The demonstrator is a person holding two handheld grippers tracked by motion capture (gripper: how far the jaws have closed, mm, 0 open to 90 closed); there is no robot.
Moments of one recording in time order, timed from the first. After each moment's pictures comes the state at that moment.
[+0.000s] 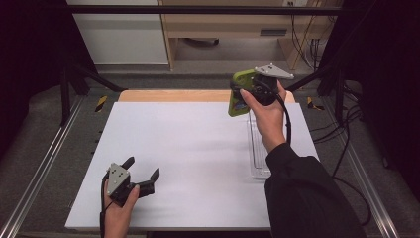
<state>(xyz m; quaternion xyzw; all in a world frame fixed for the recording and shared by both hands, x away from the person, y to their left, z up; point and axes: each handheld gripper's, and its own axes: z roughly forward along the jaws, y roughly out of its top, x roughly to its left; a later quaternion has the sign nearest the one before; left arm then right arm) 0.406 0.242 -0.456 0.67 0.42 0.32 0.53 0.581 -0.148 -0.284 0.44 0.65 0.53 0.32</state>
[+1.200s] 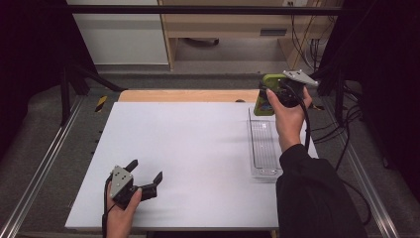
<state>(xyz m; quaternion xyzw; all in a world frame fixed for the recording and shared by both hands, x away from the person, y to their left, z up) 0.403 0.238 -0.461 0.67 0.41 0.31 0.53 0.593 -0.214 -0.310 0.53 0.59 0.48 0.38</state>
